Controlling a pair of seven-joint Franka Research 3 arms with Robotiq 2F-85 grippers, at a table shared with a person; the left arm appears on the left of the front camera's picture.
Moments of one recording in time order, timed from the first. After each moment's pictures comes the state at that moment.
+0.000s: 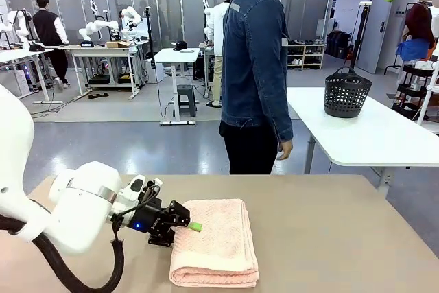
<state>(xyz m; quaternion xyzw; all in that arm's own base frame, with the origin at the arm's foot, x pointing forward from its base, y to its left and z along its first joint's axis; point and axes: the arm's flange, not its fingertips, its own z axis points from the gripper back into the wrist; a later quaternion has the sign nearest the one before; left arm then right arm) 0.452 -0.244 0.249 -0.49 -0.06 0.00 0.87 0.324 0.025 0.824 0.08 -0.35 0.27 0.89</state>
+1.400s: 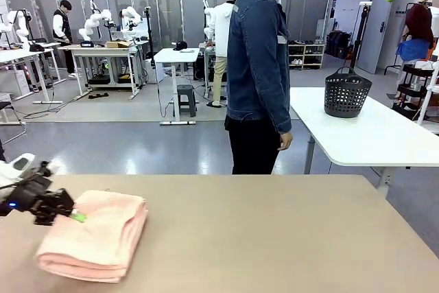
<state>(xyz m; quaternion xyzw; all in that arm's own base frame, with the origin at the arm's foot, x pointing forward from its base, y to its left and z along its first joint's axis) 0.459 0.059 0.310 -0.39 -0.07 -0.02 0.92 0.324 0.025 0.824 0.08 -0.35 0.27 0.89</state>
